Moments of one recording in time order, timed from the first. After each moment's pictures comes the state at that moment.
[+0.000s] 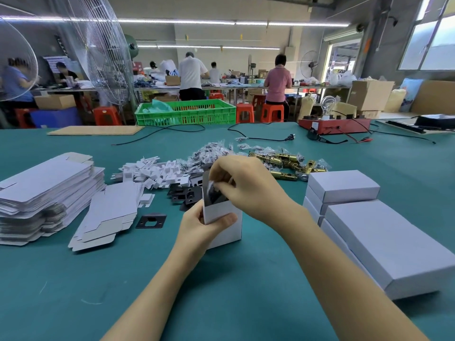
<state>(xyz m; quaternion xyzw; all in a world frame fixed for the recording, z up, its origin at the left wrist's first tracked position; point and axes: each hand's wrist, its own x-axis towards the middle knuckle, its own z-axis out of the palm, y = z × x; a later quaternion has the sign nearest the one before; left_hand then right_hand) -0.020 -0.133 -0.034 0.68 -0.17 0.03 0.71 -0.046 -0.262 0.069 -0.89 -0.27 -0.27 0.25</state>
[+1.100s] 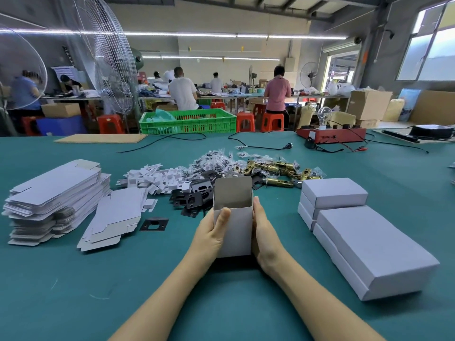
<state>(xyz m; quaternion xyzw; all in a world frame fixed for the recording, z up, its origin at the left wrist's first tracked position) -0.039 -0.151 -0.030 0.69 -0.21 0.02 0.70 -0.052 -0.270 -0.029 -0.58 0.01 -0.02 0.82</state>
